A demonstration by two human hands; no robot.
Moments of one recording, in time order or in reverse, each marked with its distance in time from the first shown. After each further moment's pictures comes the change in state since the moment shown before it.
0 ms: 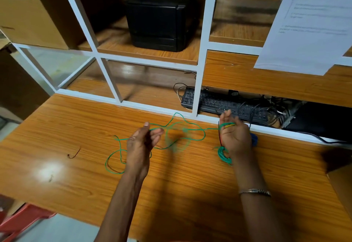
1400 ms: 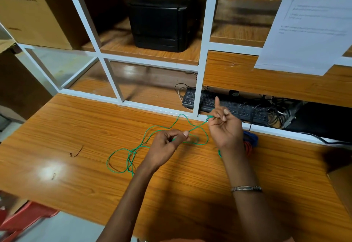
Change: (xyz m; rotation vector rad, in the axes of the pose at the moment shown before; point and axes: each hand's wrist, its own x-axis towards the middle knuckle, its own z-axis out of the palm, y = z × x) left_hand -0.007 -0.029 0.030 0.830 -0.465 0.283; right_hand -0.023 0.020 0.050 0.367 -0.274 0.245
